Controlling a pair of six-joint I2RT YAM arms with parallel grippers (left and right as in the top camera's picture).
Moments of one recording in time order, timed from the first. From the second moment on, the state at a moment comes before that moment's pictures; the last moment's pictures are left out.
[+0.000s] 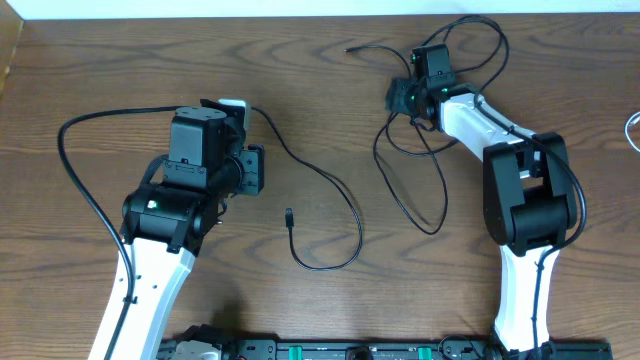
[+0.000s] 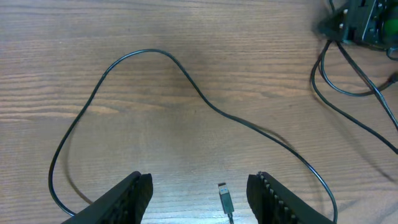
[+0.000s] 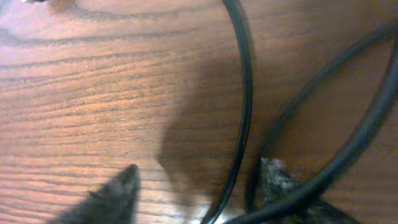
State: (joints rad) left arm -0.22 1.16 1.12 -0.82 0.02 -0.11; right arm 0.25 2.26 1.56 -0.27 -0.09 0.47
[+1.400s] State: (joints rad) left arm -0.22 1.16 1.12 -0.82 0.02 -0.11; right arm 0.25 2.25 1.57 -0.38 -0.06 0.46
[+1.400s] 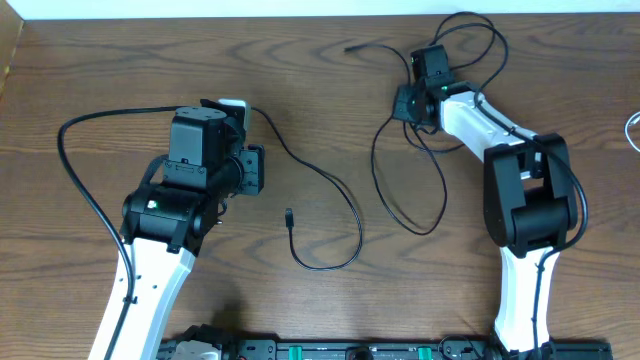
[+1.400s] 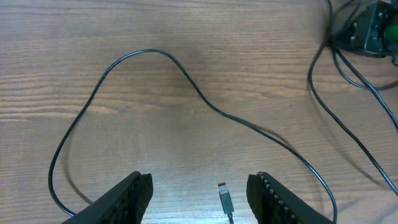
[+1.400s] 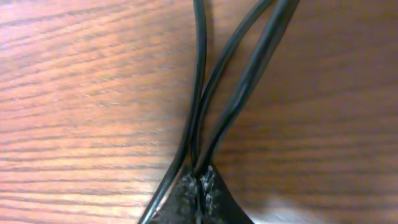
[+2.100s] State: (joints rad) left arm -0.22 1.16 1.12 -0.82 0.02 -0.11; right arm 0.30 2.27 1.57 -0.28 -0.08 0.44
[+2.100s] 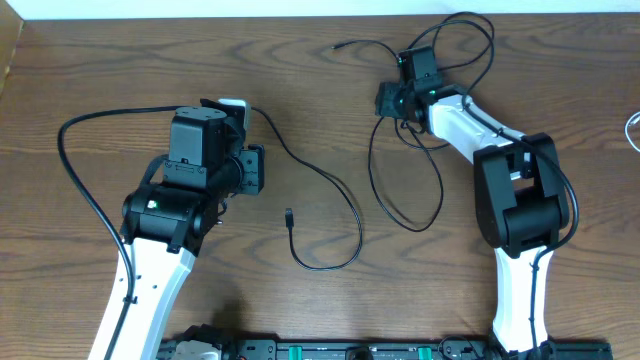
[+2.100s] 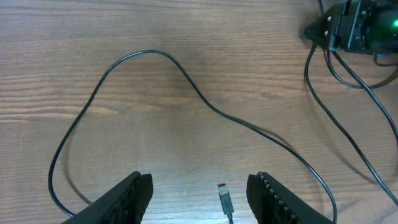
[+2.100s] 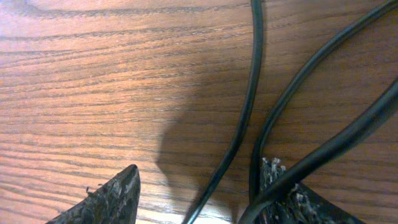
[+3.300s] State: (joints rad) left arm -0.22 1.16 1.12 -0.82 0.03 -0.11; right arm 0.35 2.22 1.65 -0.76 -0.06 0.32
